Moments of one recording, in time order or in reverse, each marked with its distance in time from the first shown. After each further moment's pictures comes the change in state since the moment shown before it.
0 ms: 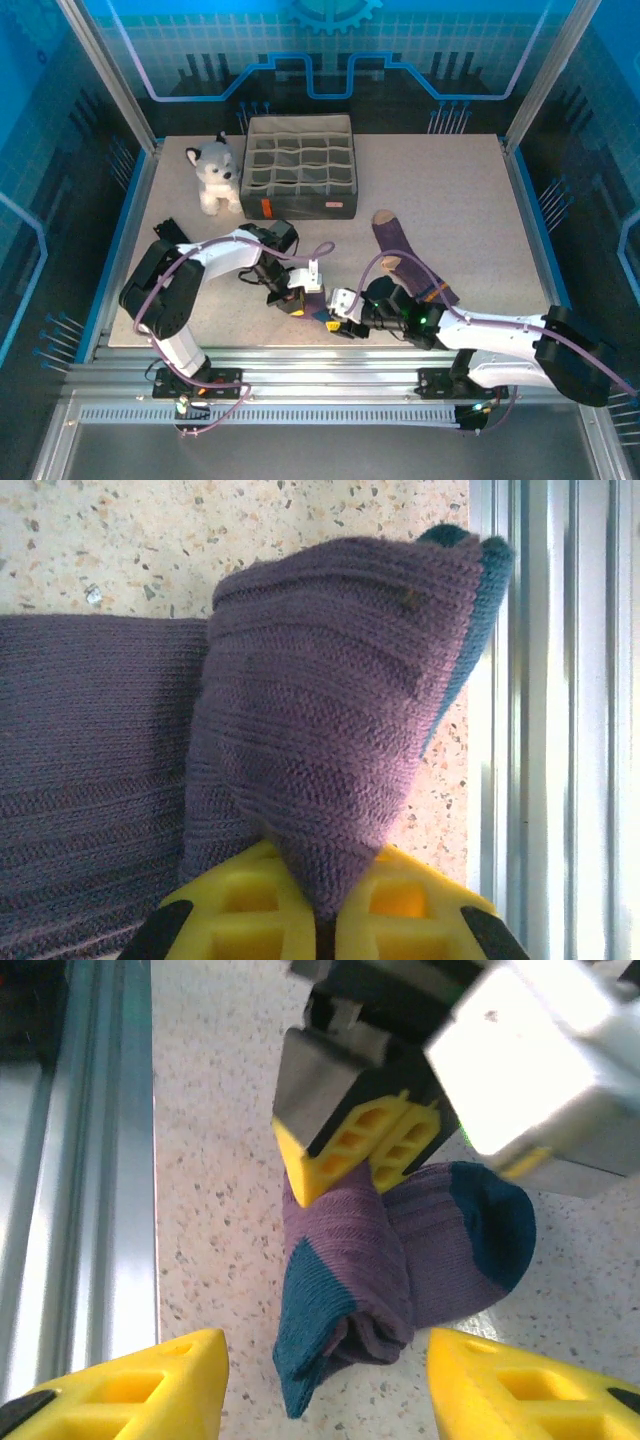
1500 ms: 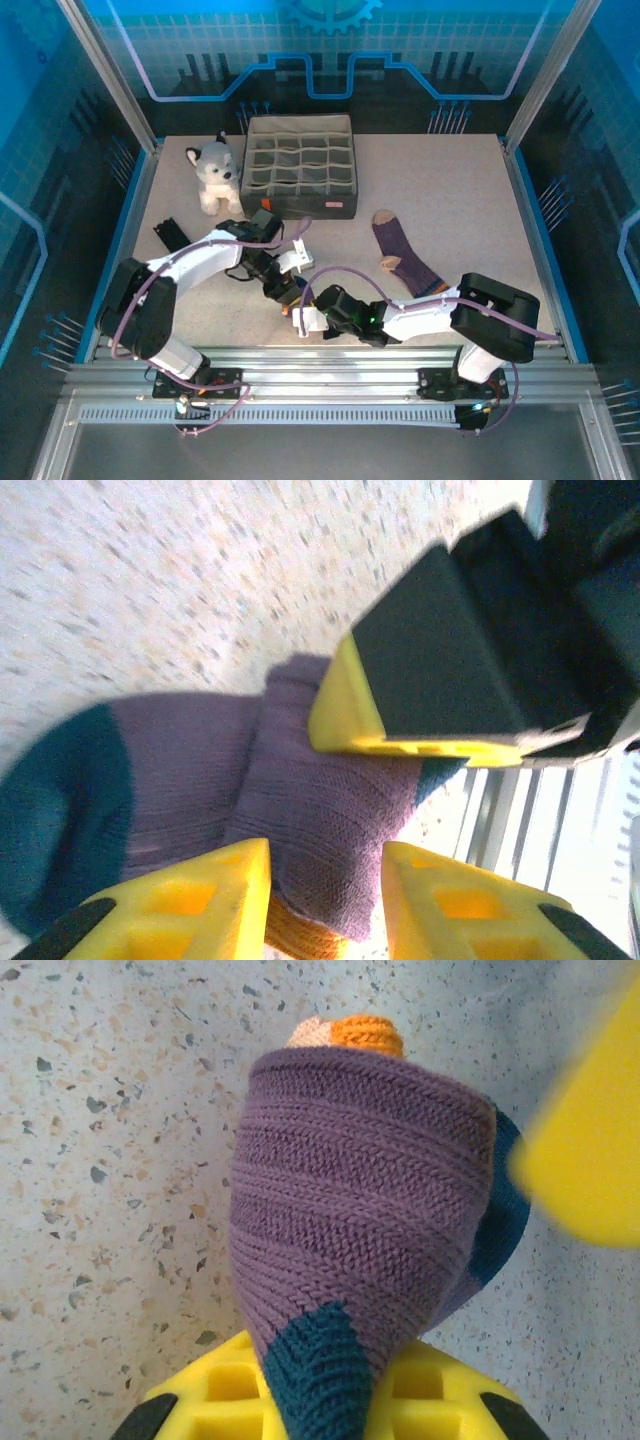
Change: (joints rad) left arm 0.072 -0.186 -0.028 0.054 0.004 -0.337; right arm 0.143 0.460 0.239 0.023 0.348 -0.346
